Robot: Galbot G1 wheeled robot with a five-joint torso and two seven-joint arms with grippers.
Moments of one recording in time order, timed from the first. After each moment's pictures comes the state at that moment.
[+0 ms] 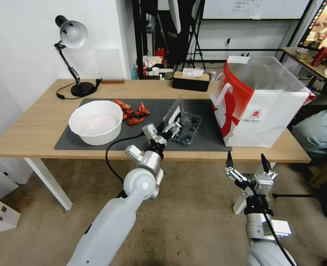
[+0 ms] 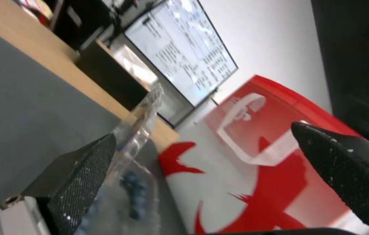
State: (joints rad) left arm 0.90 -1.33 0.04 -1.79 -1.18 -0.08 -0.13; right arm -1.69 1.27 0.44 2.18 0.09 0.25 0.35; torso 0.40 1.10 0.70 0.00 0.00
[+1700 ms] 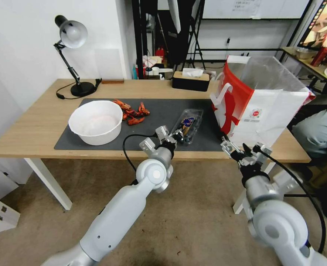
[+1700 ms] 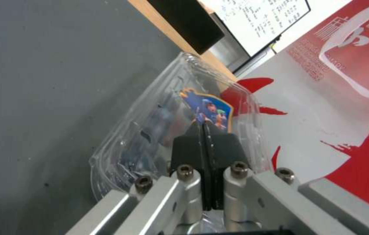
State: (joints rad) left arm 0.78 -1.37 0.14 -1.64 -1.23 0.02 -0.40; right arm -1.35 1.12 0.41 2.27 1.06 -0.19 0.57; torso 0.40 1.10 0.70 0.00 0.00
